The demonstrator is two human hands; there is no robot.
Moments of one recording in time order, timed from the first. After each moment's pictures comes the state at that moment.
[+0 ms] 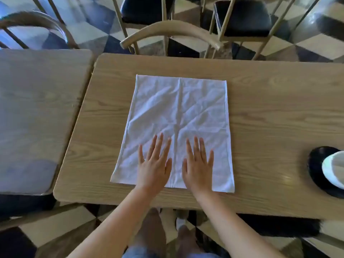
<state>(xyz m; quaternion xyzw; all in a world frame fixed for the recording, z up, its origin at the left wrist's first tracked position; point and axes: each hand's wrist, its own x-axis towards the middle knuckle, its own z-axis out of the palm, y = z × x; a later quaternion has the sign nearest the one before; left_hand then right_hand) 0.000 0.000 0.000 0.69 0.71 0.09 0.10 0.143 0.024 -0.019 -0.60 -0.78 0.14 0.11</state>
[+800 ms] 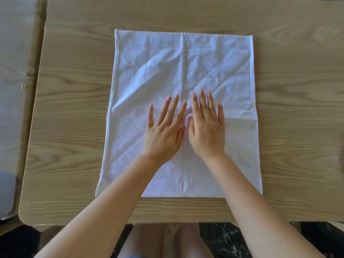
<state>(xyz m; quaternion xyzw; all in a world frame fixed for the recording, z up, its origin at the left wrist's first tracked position) -0.015 0.102 -0.060 0.75 0.65 0.10 0.07 0.114 0.130 -0.055 -0.61 -0.78 0.08 0.11</state>
